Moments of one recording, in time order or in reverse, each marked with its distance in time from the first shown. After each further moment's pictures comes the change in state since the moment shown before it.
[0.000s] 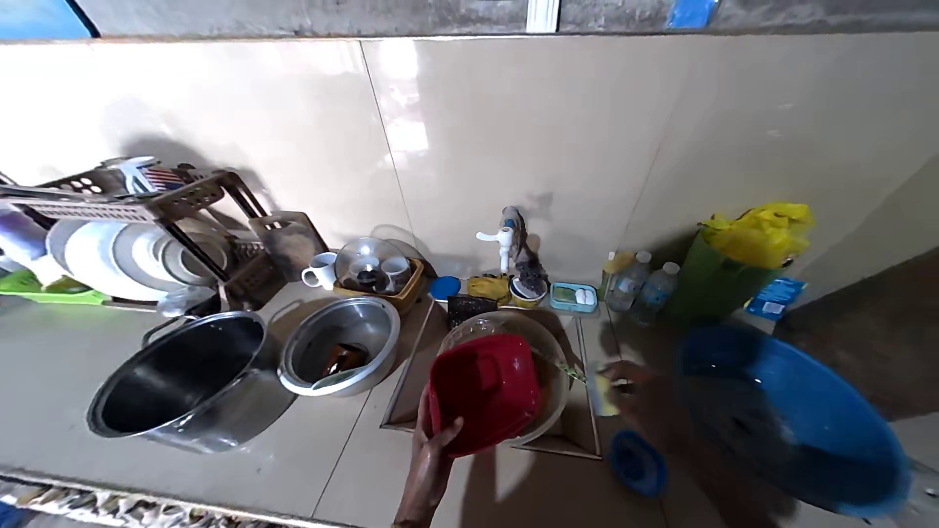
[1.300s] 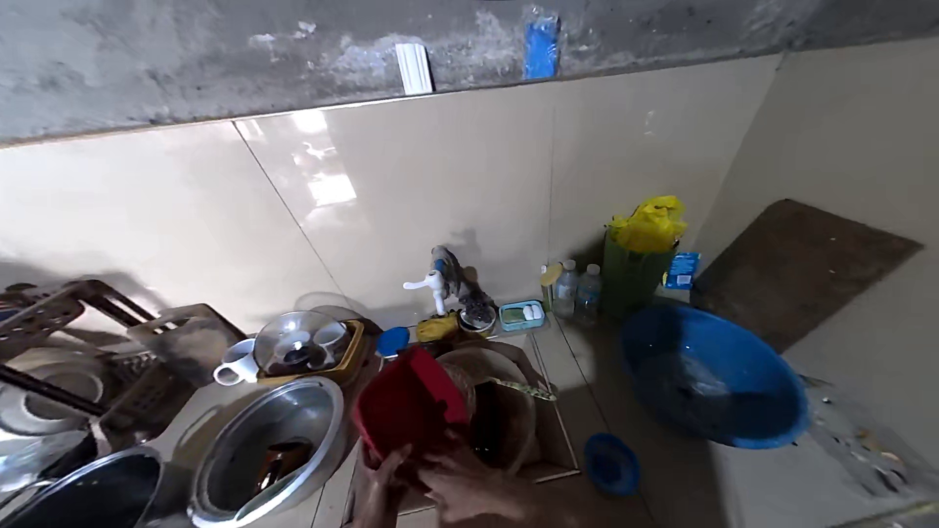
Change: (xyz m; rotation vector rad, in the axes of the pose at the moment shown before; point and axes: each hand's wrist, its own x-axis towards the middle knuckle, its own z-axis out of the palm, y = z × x) left_hand 0.057 0.026 0.006 0.287 0.024 0.043; right_hand 0.047 -0.046 0.209 -0.127 -0.284 -0.600
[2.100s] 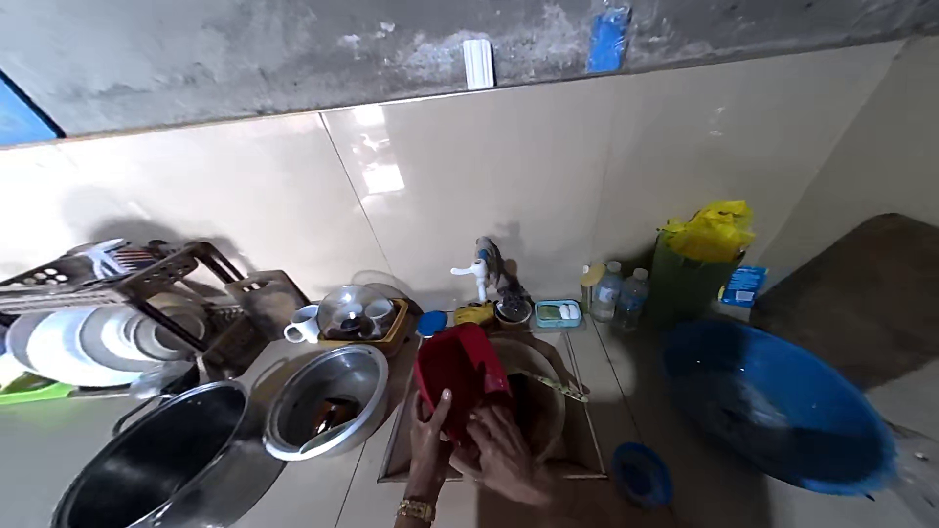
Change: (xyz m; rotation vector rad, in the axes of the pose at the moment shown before) left_hand 0.003 0.009 0.029 -0.104 0.062 -0.024; right_hand -0.023 0.018 0.011 -0.153 0.399 -0.037
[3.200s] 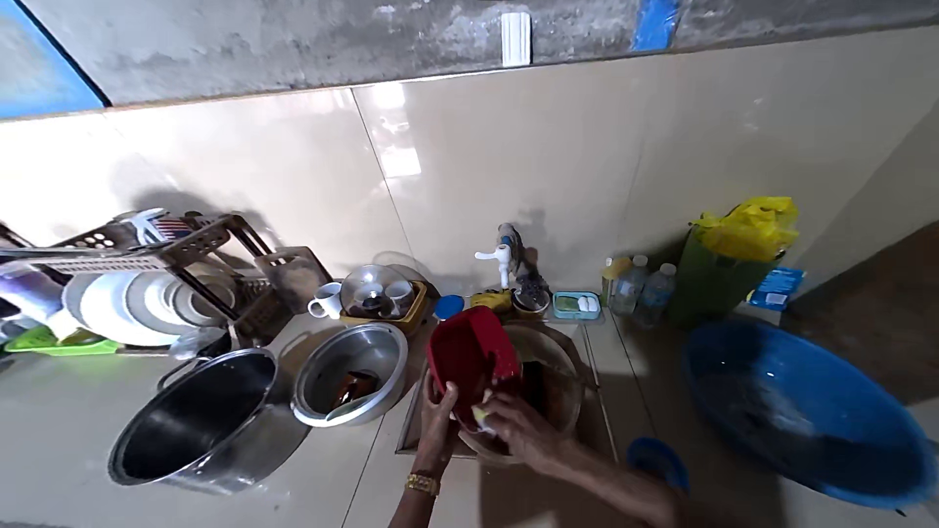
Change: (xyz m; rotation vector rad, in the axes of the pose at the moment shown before) left_hand 0.013 -0.010 -0.027 0.005 -0.108 0.087; right_hand 0.029 -0.014 -0.056 0.195 -0.303 -0.055
